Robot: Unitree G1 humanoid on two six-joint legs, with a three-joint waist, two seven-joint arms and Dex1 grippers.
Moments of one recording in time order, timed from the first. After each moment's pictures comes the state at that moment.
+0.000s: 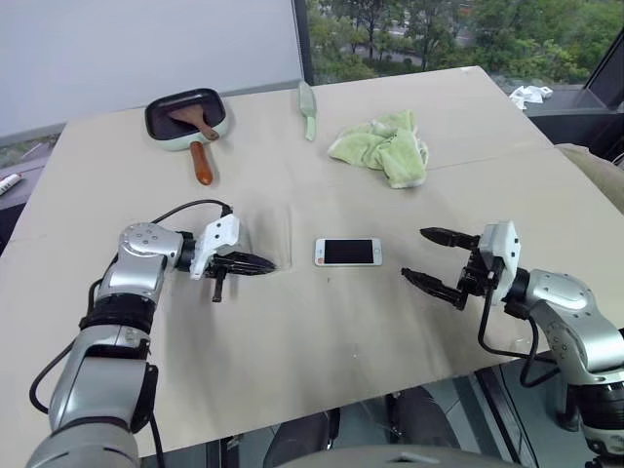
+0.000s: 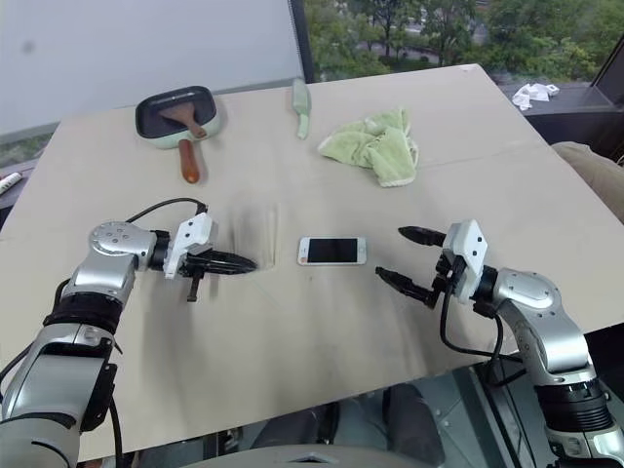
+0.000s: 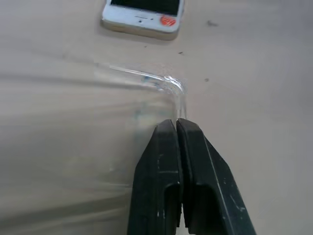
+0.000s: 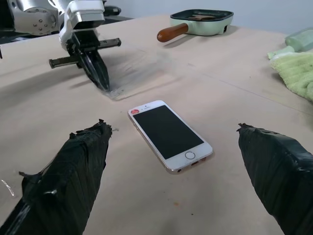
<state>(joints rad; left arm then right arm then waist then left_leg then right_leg) -0.53 0.72 -0.07 0.59 -0.16 -0.03 -1.55 -0.13 -0.56 -0.01 -0.24 0.48 0.24 0.95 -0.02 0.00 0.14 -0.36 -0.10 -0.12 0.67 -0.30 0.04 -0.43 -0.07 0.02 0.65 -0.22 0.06</state>
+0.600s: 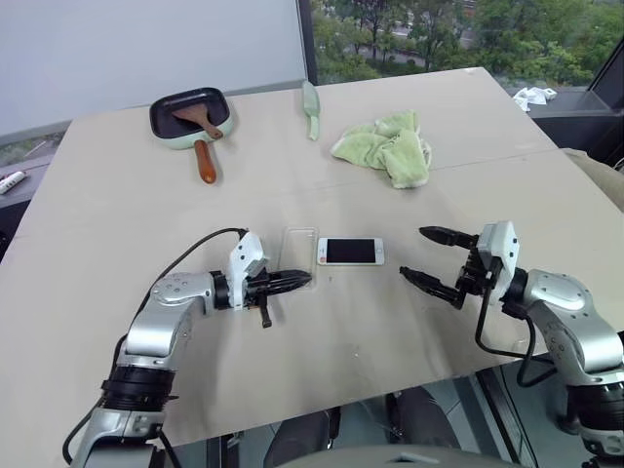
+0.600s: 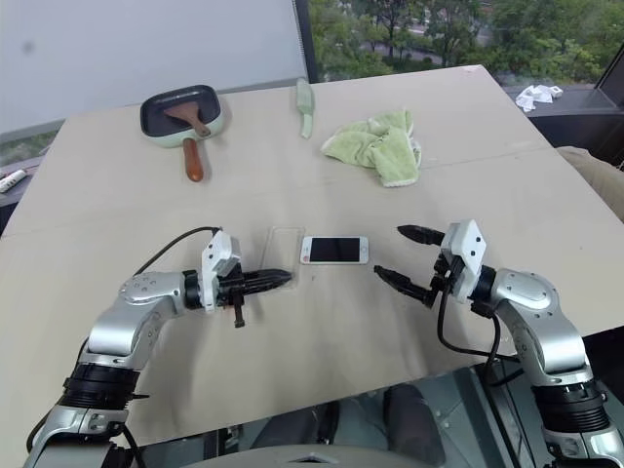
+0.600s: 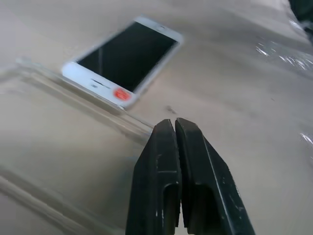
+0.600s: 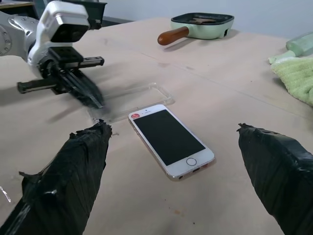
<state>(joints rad) -0.21 0.56 0.01 -0.03 -0.37 0.38 -1.10 -0.14 -0.54 -0.01 -0.24 0.47 0.23 0.94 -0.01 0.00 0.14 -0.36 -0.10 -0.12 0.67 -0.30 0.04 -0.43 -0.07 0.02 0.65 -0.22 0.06</state>
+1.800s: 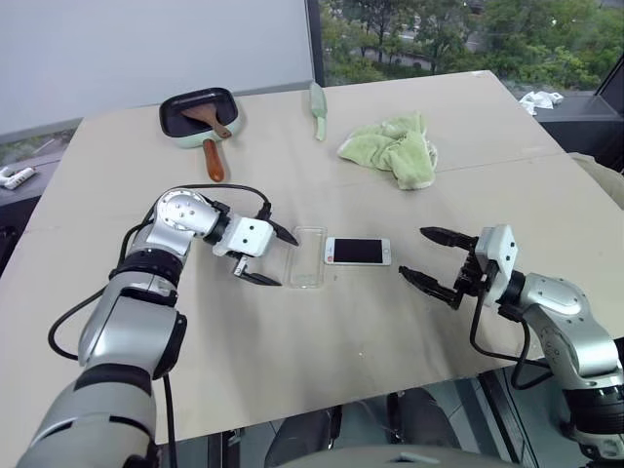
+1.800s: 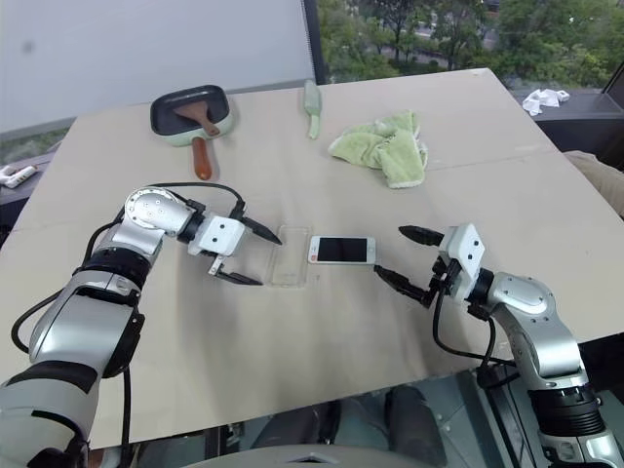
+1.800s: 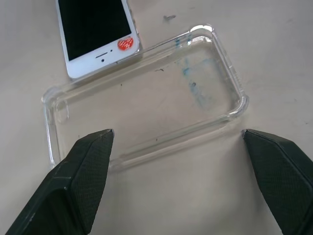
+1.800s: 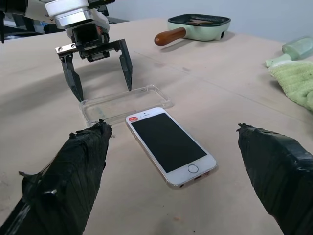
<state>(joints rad) -0.95 0.65 -0.33 1.08 0.06 -0.78 -1.61 -0.12 -0.52 0.00 -0.24 0.44 0.19 0.90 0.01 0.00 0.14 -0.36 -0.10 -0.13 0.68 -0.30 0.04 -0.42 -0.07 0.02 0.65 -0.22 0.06</state>
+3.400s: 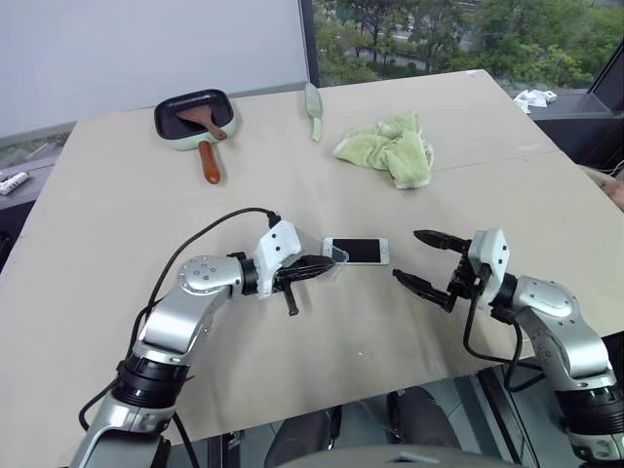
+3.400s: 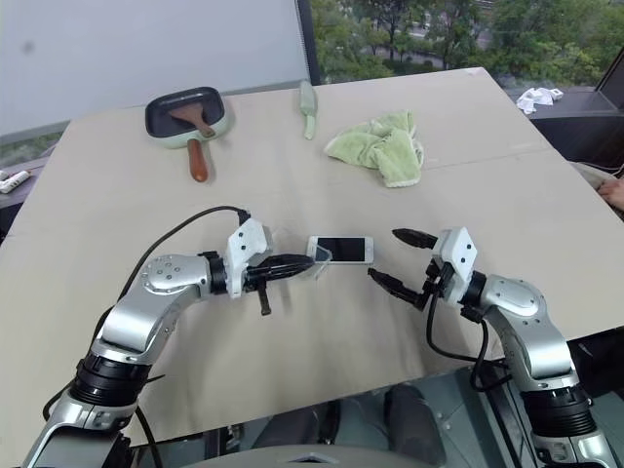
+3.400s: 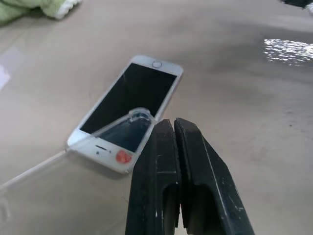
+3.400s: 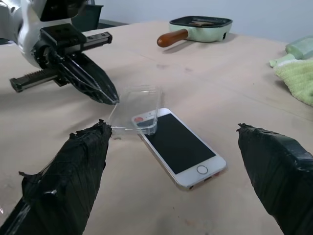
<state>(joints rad) -0.27 0.65 -0.12 -0.21 -0.29 0.37 -1.04 -0.12 -0.49 0.02 -0.22 0.42 0.17 0.91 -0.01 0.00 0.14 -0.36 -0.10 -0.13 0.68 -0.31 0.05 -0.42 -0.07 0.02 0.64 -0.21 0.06</state>
